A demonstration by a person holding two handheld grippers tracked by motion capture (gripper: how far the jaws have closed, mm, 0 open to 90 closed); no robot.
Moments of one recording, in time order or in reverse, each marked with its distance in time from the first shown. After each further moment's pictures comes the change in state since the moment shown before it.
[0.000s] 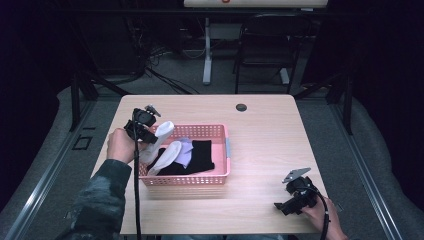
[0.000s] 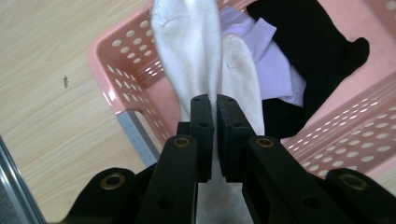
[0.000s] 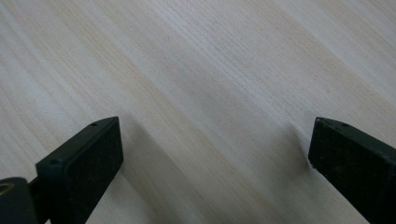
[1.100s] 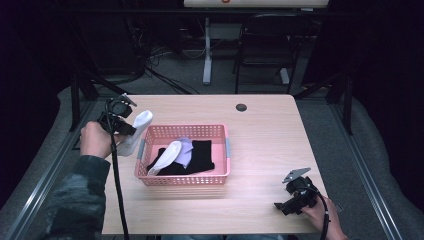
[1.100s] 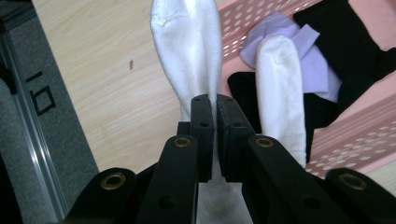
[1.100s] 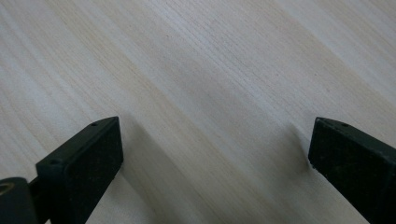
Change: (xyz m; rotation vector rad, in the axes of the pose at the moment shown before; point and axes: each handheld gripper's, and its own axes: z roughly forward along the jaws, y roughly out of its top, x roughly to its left) left arm 0.039 -0.020 -0.047 -0.032 0.082 -0.085; right arm 0.000 0.000 0.000 0.007 -0.002 0.001
